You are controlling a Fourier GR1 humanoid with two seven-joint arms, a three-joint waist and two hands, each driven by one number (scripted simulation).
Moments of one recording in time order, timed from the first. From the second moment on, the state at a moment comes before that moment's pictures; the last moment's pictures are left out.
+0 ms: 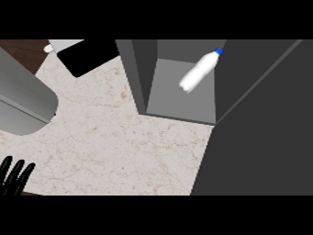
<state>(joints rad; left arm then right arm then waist) 0.40 0.87 -0.46 -1.74 0.88 -0.17 -0.89 0.46 -0.62 0.65 -2.50 0.03 0.21 -0.16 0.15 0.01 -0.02</state>
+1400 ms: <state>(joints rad) 0.41 0.97 -0.35 -1.71 0.94 -0.27 -0.88 0.02 -0.31 0.66 -2.23 -0.37 0.29 0.27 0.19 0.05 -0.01</state>
